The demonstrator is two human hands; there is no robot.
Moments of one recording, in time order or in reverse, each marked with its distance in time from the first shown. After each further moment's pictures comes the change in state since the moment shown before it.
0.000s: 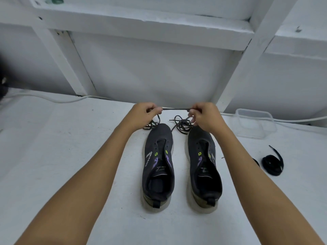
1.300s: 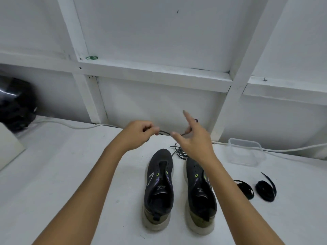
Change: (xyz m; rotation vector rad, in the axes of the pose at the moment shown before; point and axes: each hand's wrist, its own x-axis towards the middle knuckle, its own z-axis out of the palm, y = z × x) left_hand -0.076 0.073 -0.063 0.109 0.041 0.115; right_hand -0.085 -0.090 -0.014 -0.017 0.213 -0.203
